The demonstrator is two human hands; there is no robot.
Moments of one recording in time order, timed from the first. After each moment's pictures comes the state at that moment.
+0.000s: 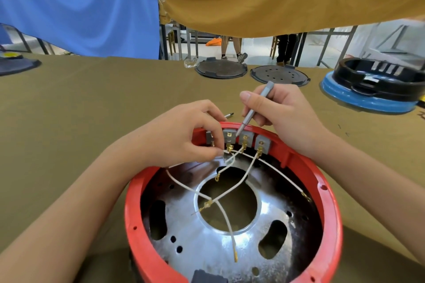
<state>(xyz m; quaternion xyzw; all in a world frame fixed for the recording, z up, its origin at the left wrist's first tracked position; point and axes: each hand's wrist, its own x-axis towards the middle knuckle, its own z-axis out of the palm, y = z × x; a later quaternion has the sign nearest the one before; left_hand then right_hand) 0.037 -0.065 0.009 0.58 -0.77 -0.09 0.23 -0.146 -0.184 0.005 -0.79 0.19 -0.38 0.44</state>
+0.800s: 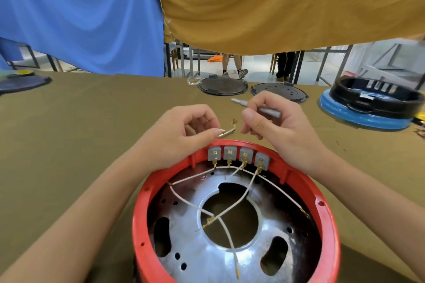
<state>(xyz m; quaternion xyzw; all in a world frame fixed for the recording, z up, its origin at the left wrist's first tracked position) 0.042 -0.067 0.013 0.58 -0.68 -0.12 0.42 -0.150 -0.171 0.017 -0.81 0.10 -0.40 0.41</state>
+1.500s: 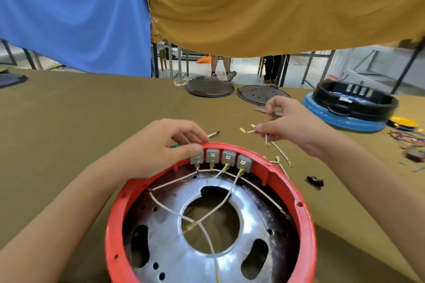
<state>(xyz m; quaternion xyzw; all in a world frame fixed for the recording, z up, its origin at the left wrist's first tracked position) 0.047 -0.068 0.006 0.63 -0.70 -0.13 0.32 -0.177 -0.229 0.026 -0.76 0.39 -0.28 0.44</state>
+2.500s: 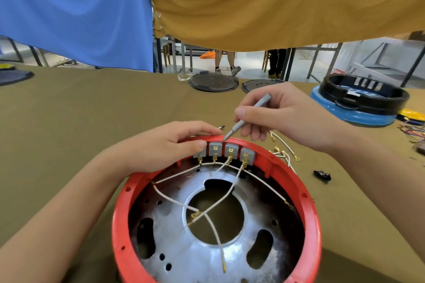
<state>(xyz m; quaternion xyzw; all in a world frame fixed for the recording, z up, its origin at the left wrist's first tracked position) 0.045 -0.066 0.008 0.60 -0.71 -0.25 0.27 -0.170 -0.187 0.050 -0.86 0.14 -0.23 0.43</state>
